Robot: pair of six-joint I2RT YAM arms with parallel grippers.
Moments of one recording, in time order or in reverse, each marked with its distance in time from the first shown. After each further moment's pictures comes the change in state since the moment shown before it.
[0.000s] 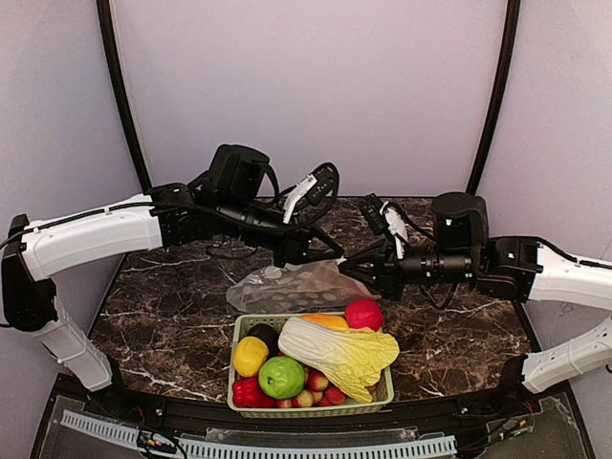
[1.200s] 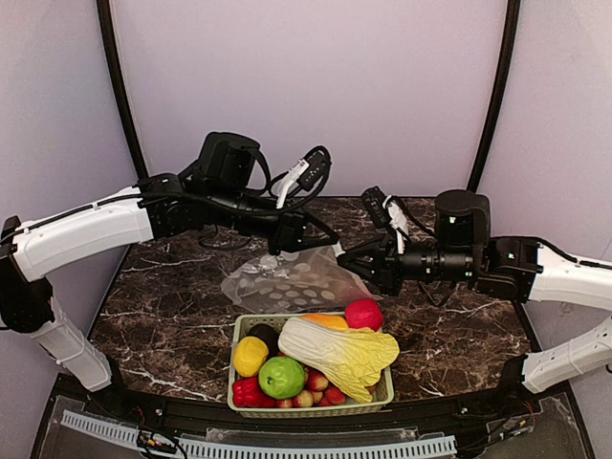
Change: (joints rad) left arm 0.014 -0.030 0.041 -0.029 -0.040 -0.021; right arm 0.000 -0.001 -0.003 0.060 0.009 0.015
